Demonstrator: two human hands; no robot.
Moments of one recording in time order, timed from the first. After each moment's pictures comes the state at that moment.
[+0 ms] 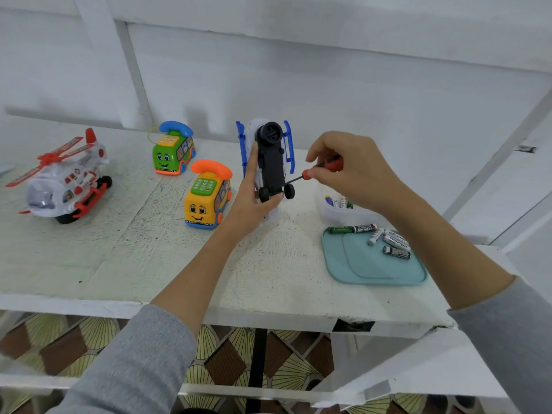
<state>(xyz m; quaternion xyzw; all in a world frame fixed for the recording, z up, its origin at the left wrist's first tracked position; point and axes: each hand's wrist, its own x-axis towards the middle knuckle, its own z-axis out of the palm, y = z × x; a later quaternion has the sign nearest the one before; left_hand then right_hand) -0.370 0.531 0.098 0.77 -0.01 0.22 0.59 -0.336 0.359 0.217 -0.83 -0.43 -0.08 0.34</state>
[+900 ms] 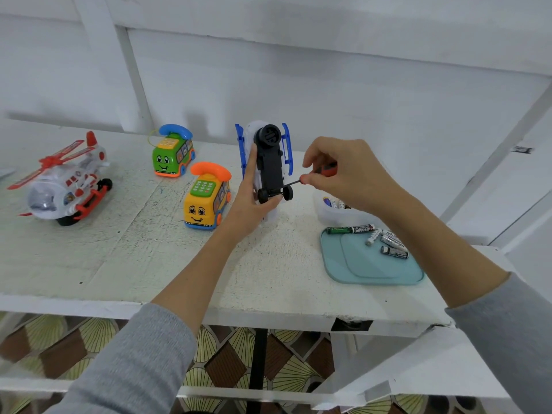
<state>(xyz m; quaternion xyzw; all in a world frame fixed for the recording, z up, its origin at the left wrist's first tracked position) -0.373 0.528 0.102 0.77 -0.01 0.23 0.59 -0.333 0.358 0.214 -0.84 -0.44 -0.08 0.31</state>
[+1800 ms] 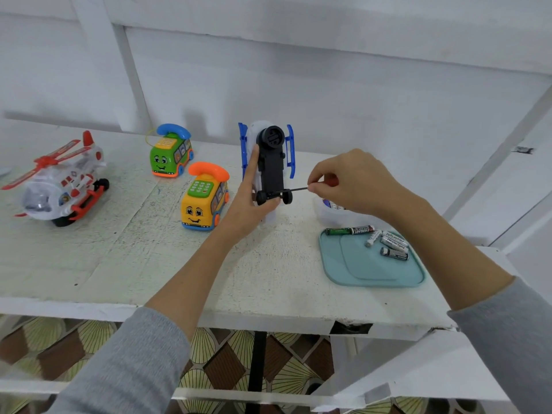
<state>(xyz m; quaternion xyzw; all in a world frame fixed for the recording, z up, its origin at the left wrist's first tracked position) -0.372 0.531 0.098 0.79 0.00 0.21 0.58 -0.327 0.350 0.214 -0.90 -0.42 -0.08 0.11</state>
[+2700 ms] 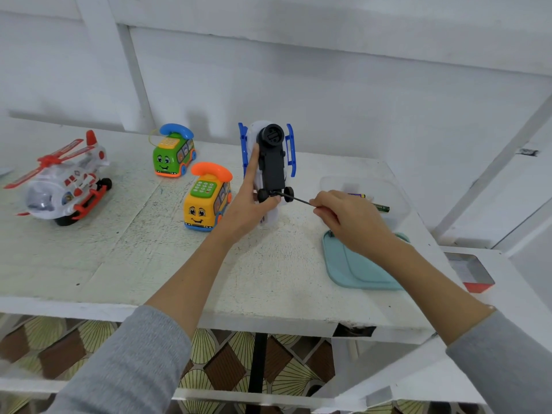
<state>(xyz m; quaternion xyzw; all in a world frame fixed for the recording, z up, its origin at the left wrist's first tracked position) -0.370 0.535 0.099 0.79 0.01 0.16 0.60 -0.319 0.338 0.136 -0.86 -0.46 -0.15 0.16</state>
